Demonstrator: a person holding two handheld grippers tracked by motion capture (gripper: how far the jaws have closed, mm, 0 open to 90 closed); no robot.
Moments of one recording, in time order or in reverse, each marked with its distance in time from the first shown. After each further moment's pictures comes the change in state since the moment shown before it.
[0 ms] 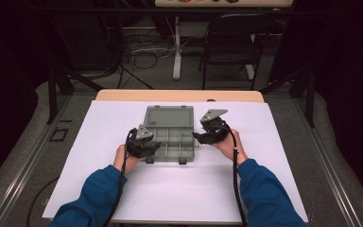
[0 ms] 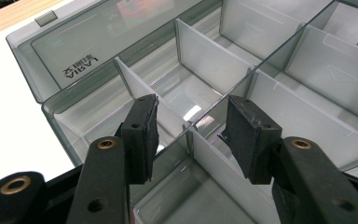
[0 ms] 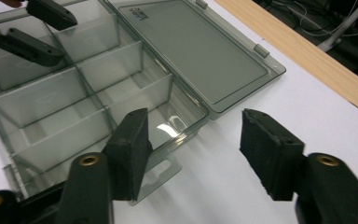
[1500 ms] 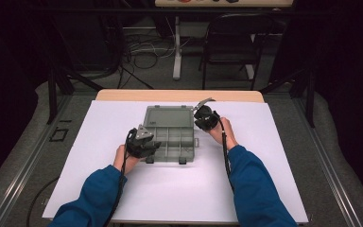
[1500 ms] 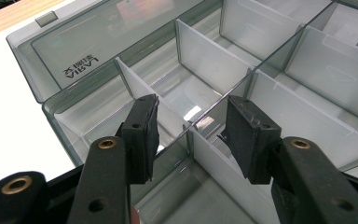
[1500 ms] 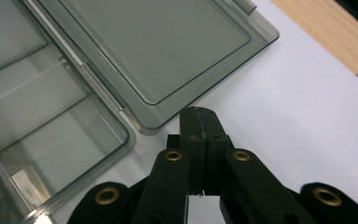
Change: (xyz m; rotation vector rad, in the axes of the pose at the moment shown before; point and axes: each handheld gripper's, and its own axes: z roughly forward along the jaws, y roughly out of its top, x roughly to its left) left arm 0.000 -0.001 0.000 -0.004 -0.005 -0.004; right arm -0.039 0.012 0.074 0.229 -0.045 0.020
